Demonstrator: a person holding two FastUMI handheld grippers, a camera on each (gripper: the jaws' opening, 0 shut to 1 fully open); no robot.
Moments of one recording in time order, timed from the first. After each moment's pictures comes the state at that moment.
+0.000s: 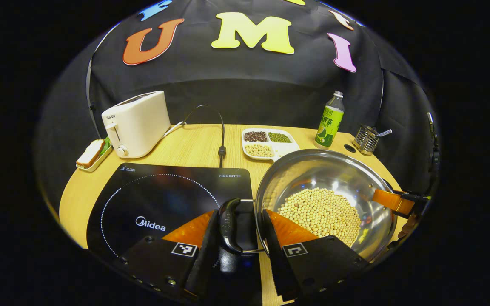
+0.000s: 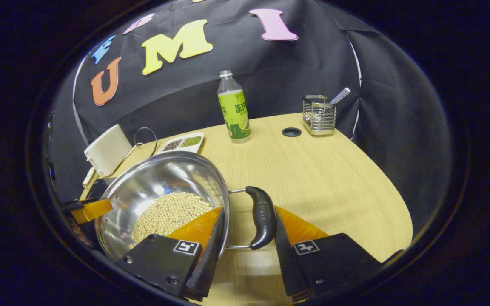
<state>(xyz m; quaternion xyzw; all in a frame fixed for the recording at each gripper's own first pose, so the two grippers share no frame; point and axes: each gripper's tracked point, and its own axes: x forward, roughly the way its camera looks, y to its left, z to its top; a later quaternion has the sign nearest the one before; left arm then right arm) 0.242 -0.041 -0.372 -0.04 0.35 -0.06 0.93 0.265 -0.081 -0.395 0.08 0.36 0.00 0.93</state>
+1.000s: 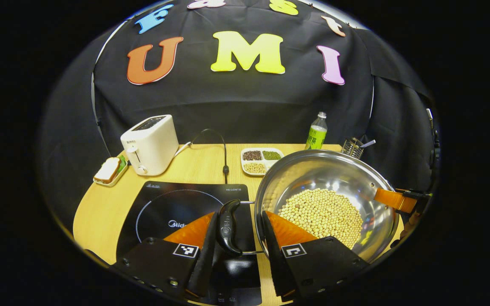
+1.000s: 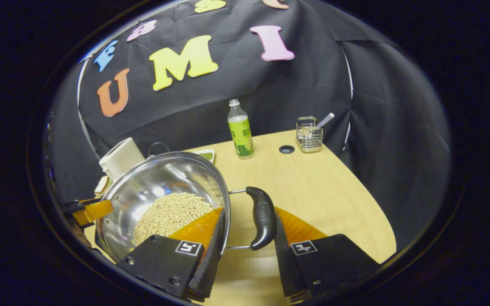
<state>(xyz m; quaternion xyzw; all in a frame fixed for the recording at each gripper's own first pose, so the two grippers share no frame) 0.202 -0.022 -0.278 -0.03 0.30 -0.06 0.95 0.214 -0.067 -0.294 0.08 0.32 -0.01 0.95</state>
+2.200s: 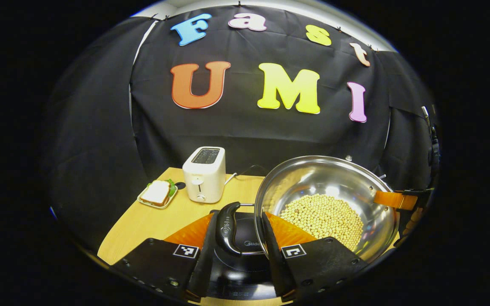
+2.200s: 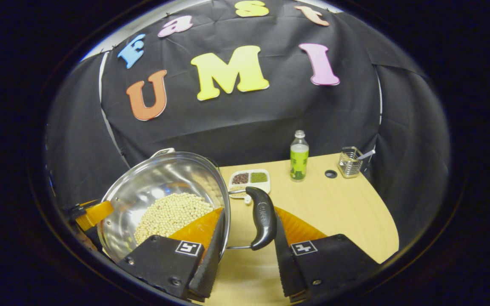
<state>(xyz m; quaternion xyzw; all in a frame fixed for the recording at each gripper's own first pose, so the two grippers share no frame) 0.189 0.147 -0.193 -0.06 0.24 0.01 0.97 0.230 0.106 -0.207 0.06 0.30 0.06 0.95</state>
